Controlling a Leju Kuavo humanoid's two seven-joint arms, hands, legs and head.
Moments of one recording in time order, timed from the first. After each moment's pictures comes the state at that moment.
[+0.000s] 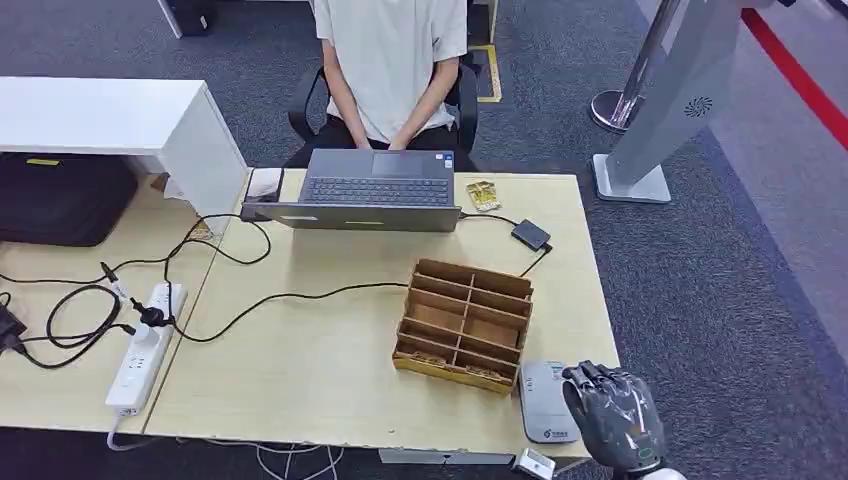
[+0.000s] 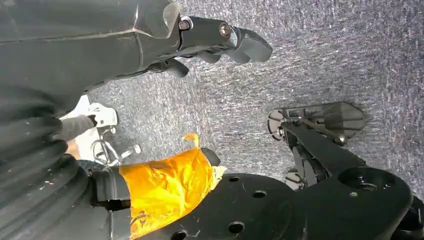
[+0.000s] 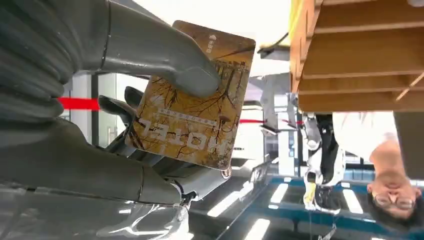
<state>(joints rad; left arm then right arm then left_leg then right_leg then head) -0.03 -0.09 1.03 -0.20 -1.09 -0.19 -0.17 0.17 -0.38 0.47 -1.51 1.31 -0.63 0.10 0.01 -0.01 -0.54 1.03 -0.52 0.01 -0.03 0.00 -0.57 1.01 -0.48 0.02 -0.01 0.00</state>
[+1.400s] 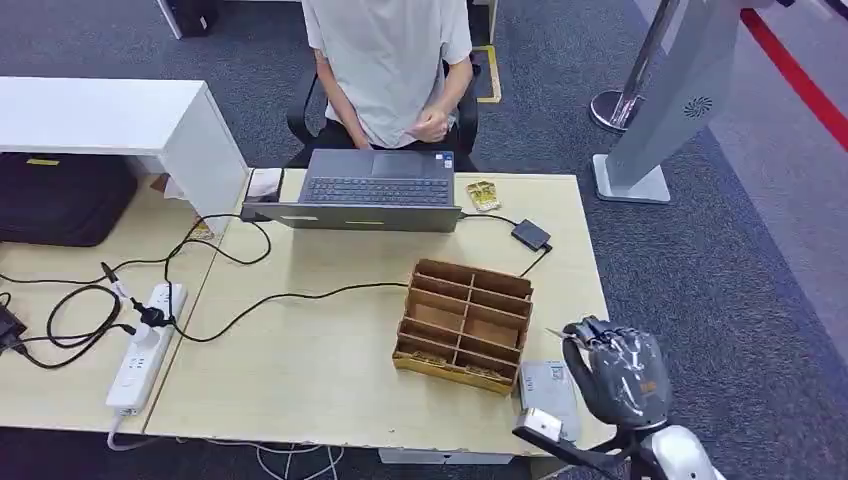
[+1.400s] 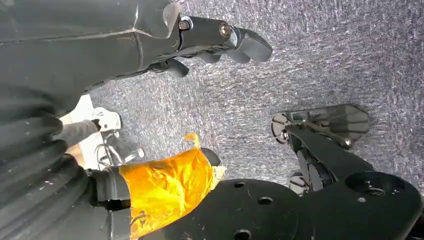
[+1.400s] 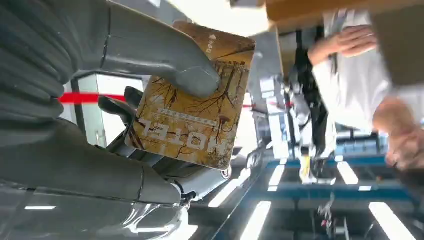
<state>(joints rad) -0.03 -0.08 1.06 -0.20 -1.14 -0.19 -0.17 0.05 -0.40 0.44 -1.67 1.16 -0.51 0.06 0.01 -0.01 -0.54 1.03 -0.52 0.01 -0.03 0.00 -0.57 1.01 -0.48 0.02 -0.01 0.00</state>
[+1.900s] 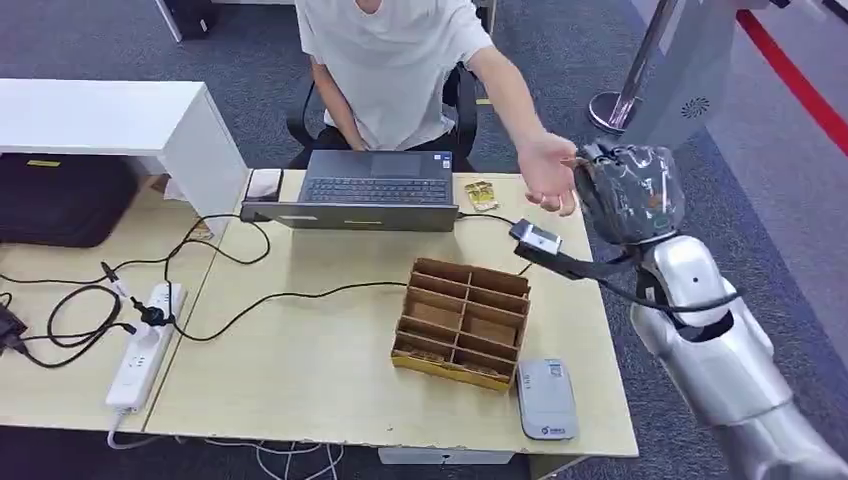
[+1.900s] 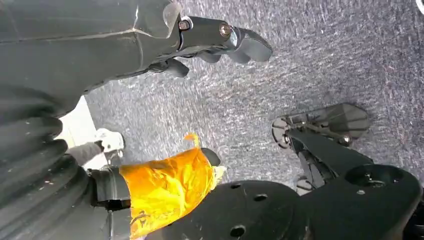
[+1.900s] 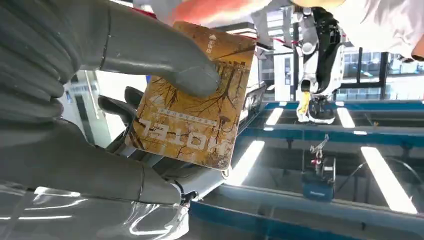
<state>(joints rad) -0.05 -0.07 1.05 -0.20 -1.23 -0.22 -0.17 -0.64 -0.35 0.52 -1.34 1.16 -0.30 0.05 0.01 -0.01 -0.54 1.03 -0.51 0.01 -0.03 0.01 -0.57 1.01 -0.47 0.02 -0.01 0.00</state>
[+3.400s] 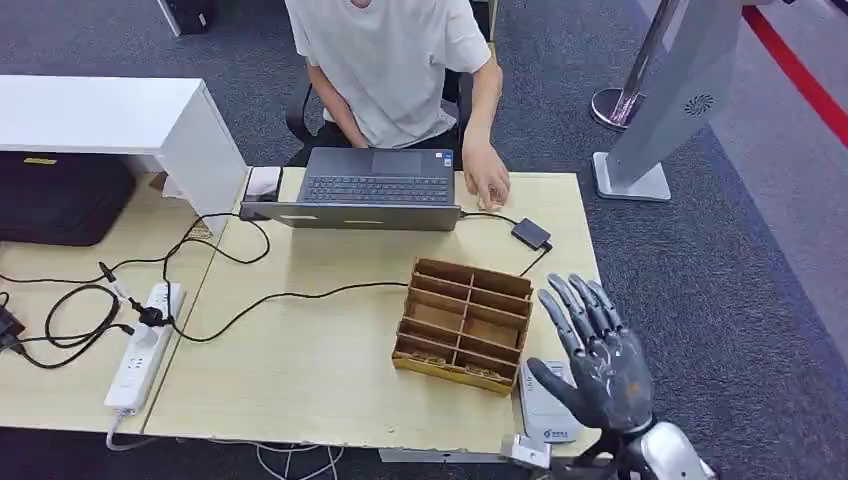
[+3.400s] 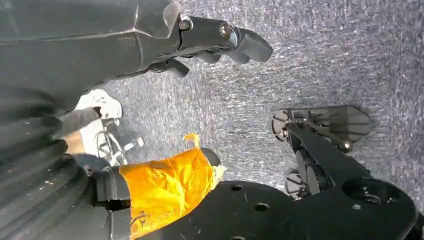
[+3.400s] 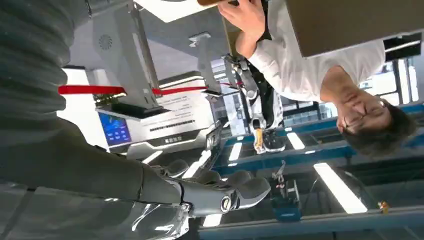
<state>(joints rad) -0.03 -0.09 1.12 -0.20 -1.11 -0.18 -0.15 0.08 -0.41 0.54 -1.72 1.17 -0.66 -0.03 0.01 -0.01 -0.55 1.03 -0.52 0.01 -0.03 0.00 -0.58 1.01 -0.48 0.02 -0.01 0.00</state>
